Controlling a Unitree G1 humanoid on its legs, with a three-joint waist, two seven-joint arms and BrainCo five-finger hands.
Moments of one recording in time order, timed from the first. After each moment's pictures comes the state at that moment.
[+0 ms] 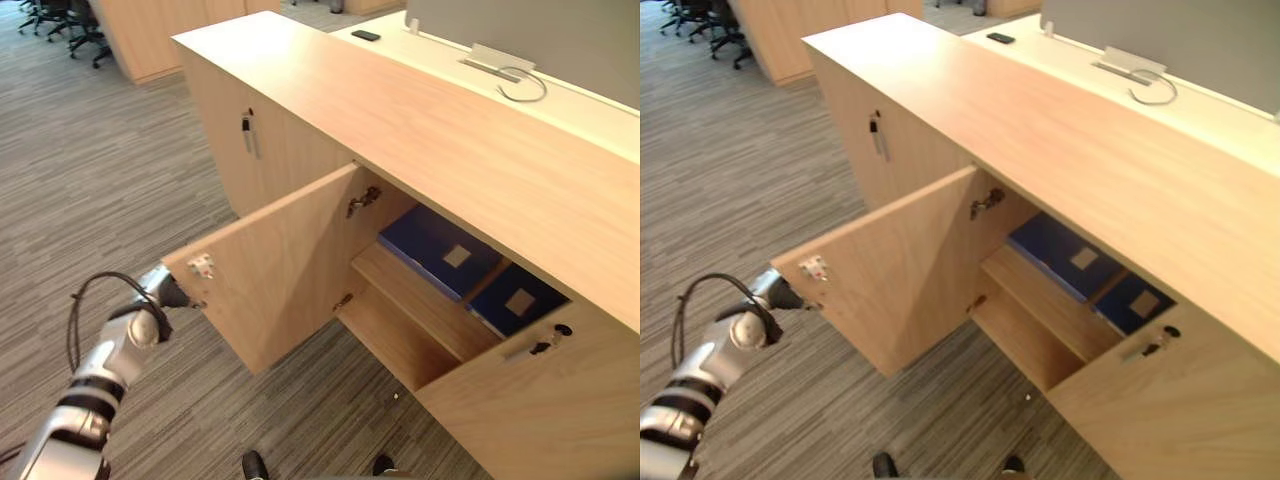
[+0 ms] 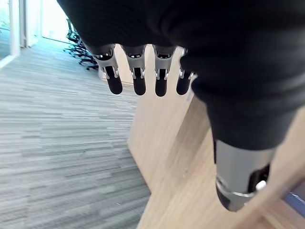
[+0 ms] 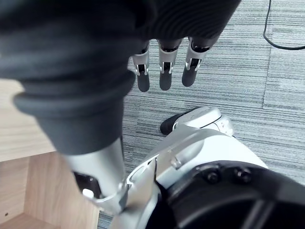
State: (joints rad) left arm -0.20 0.72 -0.29 0.33 0.41 -0.02 0.04; right arm 0.23 -0.03 -0.49 1.13 0.21 -0.04 0.06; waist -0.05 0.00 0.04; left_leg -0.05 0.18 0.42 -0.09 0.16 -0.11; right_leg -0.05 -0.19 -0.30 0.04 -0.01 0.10
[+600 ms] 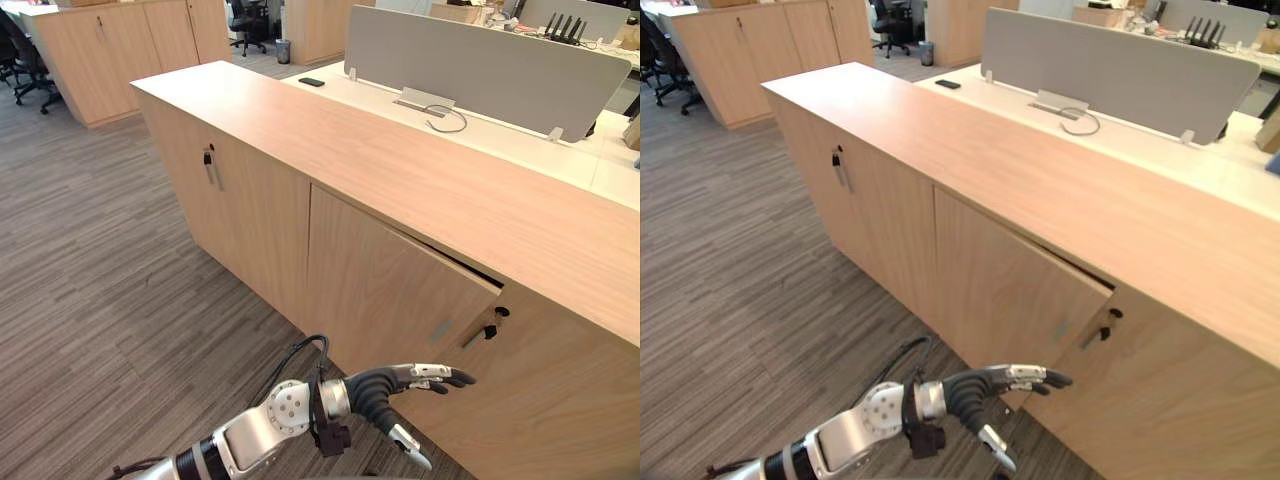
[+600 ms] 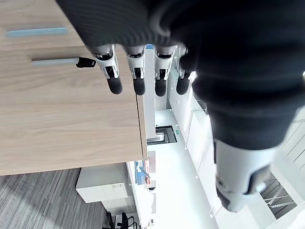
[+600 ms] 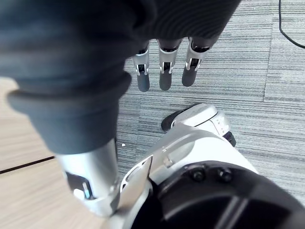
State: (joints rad) left arm -0.18 0.40 -0.94 -0.17 -0.32 -0.17 -0.36; right arm 0.20 -0.08 -0.39 1.23 0.16 -0.04 0.10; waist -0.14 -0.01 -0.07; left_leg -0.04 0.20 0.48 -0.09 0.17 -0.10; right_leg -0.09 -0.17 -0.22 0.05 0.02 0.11
